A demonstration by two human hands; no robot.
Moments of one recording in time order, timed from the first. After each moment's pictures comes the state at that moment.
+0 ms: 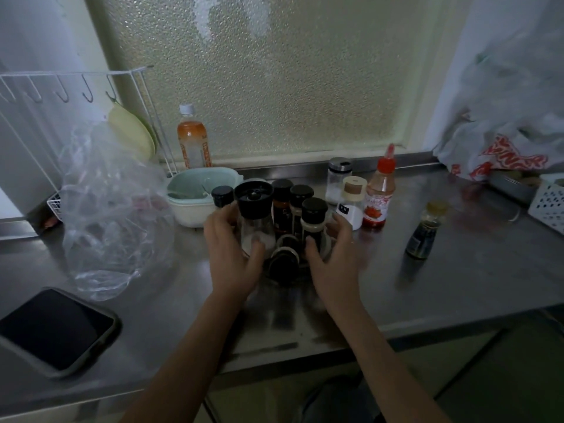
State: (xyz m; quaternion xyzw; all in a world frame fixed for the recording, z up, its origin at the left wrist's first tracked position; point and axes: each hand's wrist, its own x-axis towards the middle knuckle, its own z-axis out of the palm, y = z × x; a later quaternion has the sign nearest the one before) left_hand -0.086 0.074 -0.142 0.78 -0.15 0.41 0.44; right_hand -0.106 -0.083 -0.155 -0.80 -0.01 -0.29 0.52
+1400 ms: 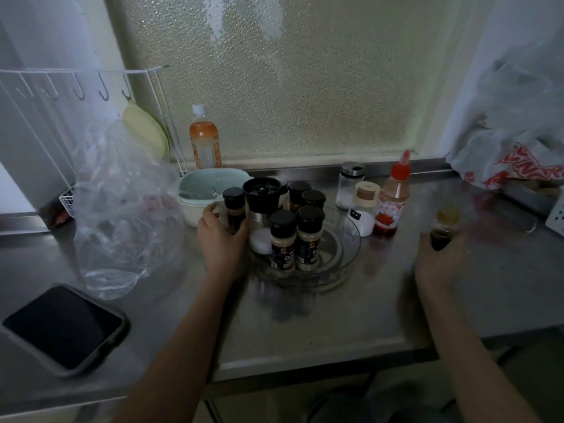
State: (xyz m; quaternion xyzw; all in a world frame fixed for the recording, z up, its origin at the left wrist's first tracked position) left_hand -0.020 0.106 -0.157 0.82 0.09 0.29 0.48; right_hand -0.076 -0.206 -0.151 -0.73 0.30 -0.40 0.47
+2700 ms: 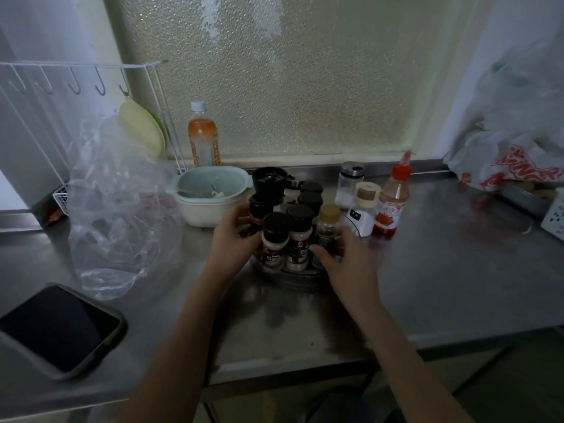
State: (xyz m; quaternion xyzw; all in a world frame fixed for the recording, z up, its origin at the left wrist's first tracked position) left_hand -0.045 0.098 -0.137 0.74 -0.11 0.16 0.65; right_hand -0.096 -0.092 -0.143 -0.88 -0.01 -0.26 0.41
